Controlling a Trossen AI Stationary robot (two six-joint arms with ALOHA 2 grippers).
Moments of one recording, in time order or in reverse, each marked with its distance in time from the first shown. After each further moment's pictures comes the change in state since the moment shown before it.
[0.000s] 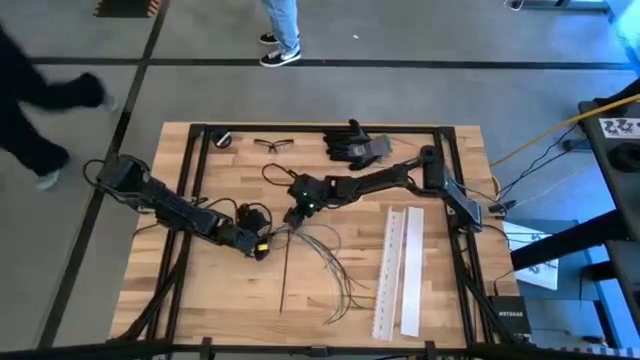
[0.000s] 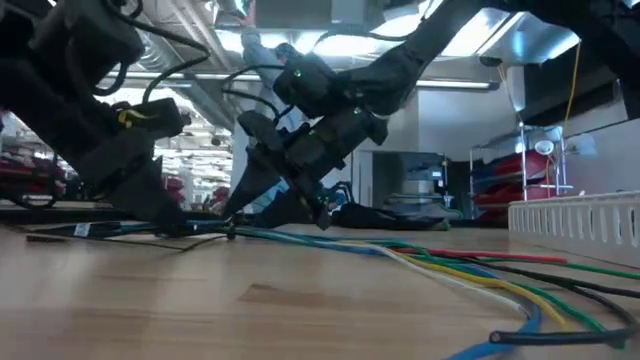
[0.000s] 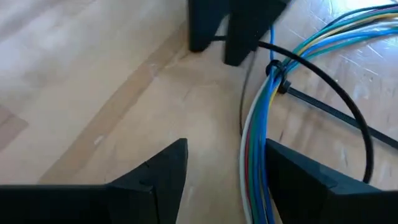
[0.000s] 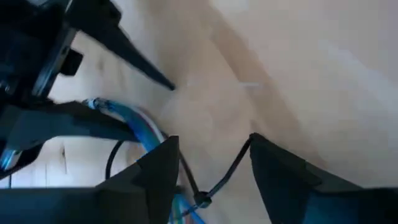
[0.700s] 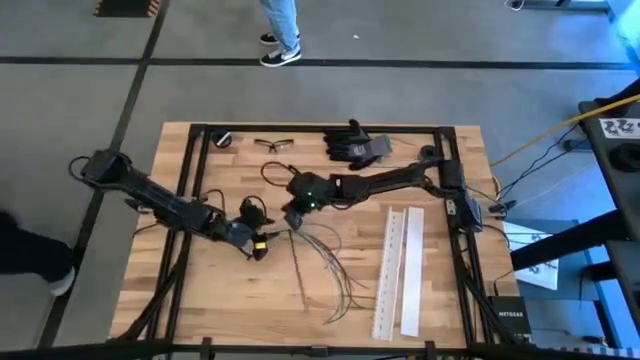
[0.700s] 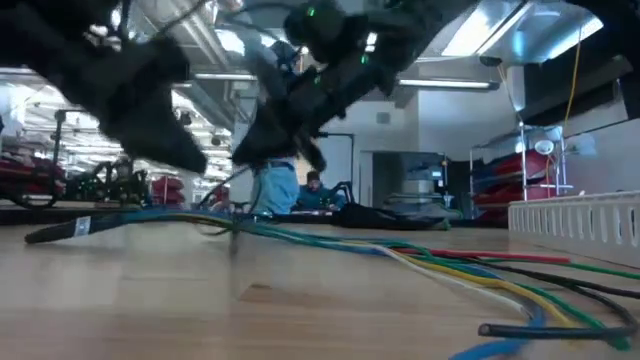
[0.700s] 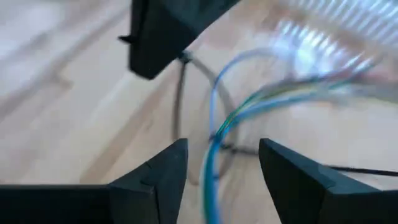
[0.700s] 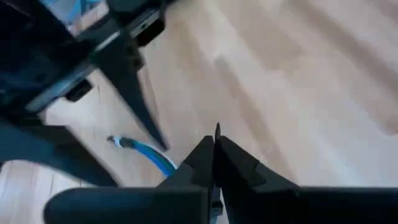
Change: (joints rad) left arm 0.000 -0.268 0.059 -0.059 0.030 0.138; right arm 0.023 -0.190 -0.005 -0.016 0.226 -0.195
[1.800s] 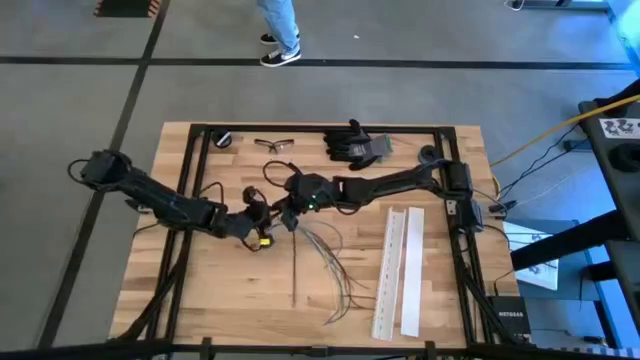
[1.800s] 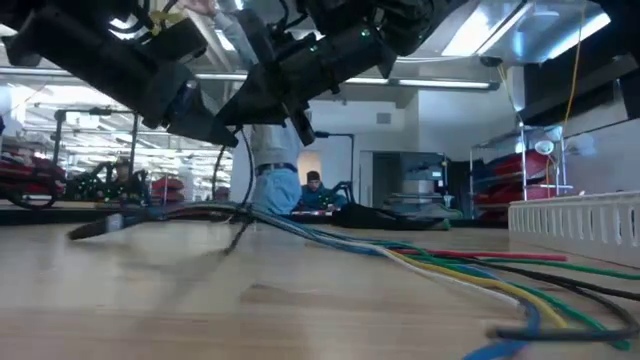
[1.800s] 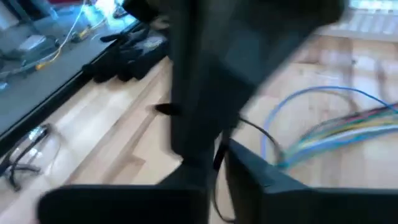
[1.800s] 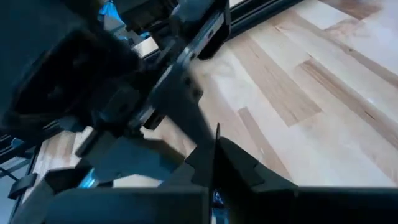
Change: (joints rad) left arm 0.044 0.085 0.016 0.154 -0.186 0.416; right arm 0.030 -0.018 0.000 0.126 0.083 -0.011
